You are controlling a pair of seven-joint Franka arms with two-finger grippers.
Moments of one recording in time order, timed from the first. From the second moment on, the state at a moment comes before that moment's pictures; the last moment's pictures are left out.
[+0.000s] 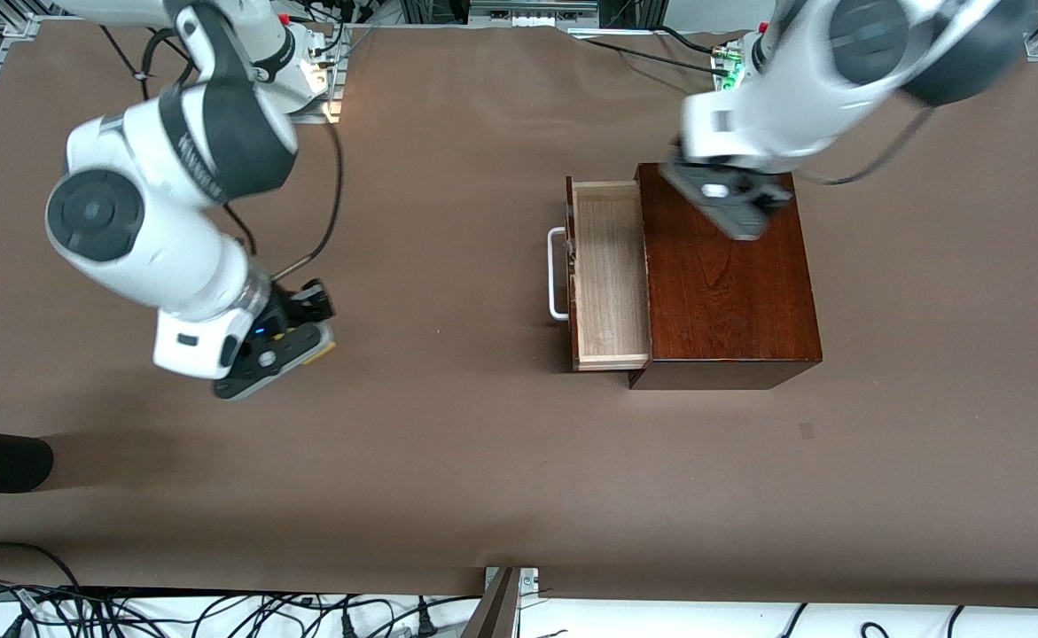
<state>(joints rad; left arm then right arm) -0.12 0.14 -0.42 -1.65 -0.10 1.55 0.26 0.22 0.51 0.11 -1.25 -0.03 1.72 -0.20</state>
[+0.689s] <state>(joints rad) -0.41 0.67 -0.45 -1.20 -0.09 1.58 0.33 0.15 0.43 -0.01 -1.86 0.01 2.24 -0.08</state>
